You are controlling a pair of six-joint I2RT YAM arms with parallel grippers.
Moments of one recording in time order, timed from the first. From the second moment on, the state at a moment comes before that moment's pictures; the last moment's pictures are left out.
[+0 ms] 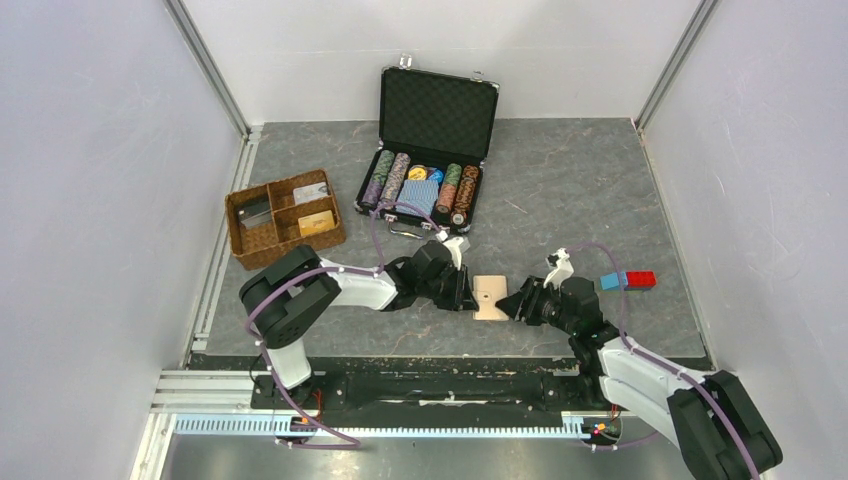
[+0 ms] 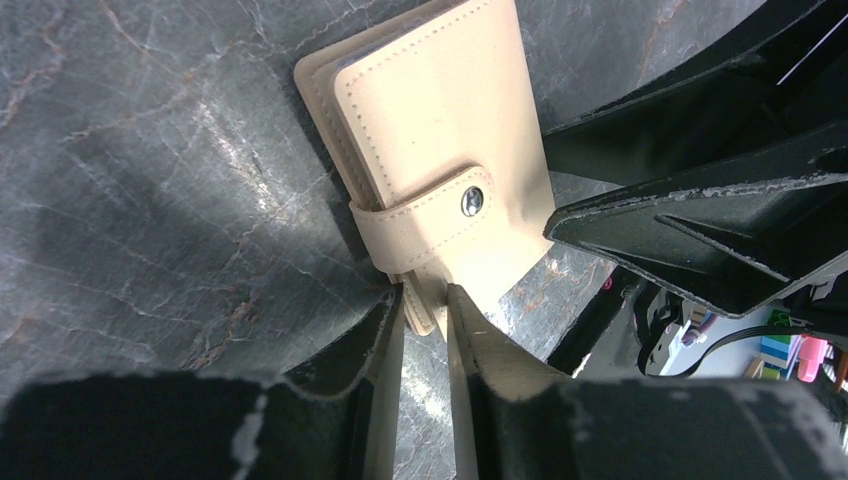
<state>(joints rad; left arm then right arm) -0.93 1.77 0.79 0.28 0.29 -0.73 0.40 0.90 0.01 0.38 -0.32 0.67</state>
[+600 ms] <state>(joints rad) -0.98 1.75 0.76 0.27 0.28 -0.75 0.40 0.89 0.01 0.55 -0.41 0.76</state>
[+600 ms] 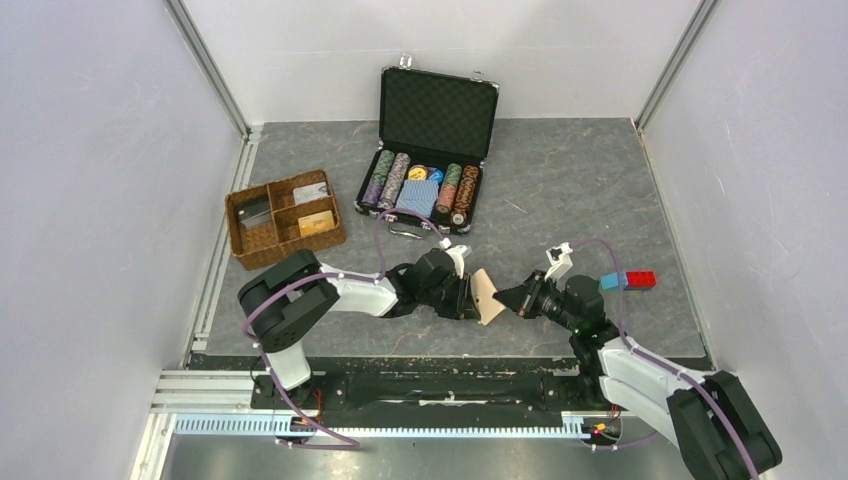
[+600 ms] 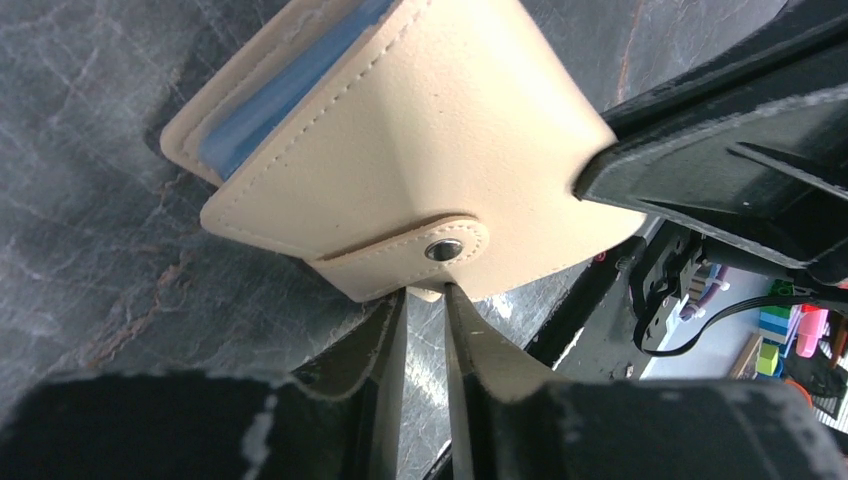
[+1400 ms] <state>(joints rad) -1.02 1.65 0.83 0.13 0.17 -0.78 0.40 0.62 0.01 0.33 -0.36 0.71</state>
